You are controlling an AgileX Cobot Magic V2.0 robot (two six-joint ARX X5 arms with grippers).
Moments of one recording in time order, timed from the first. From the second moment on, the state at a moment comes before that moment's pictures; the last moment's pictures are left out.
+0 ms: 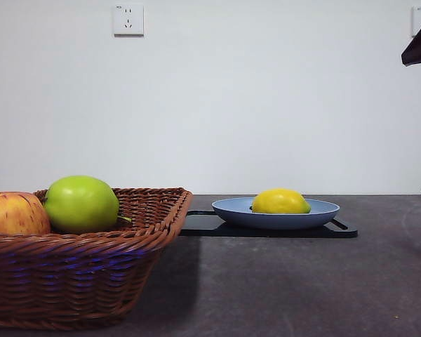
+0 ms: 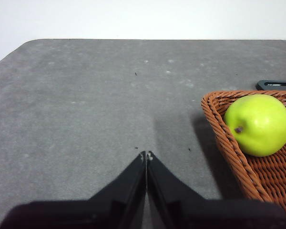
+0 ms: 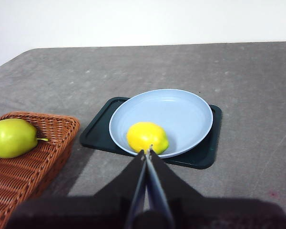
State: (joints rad) left arm 0.03 0.04 0.02 -0.18 0.03 -0.03; right arm 0.57 0.50 0.41 -0.16 0.19 0.16
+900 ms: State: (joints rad) left arm 0.03 0.04 0.02 -0.18 0.03 -0.03; right arm 0.47 0.37 0.40 -0.22 0.18 0.02
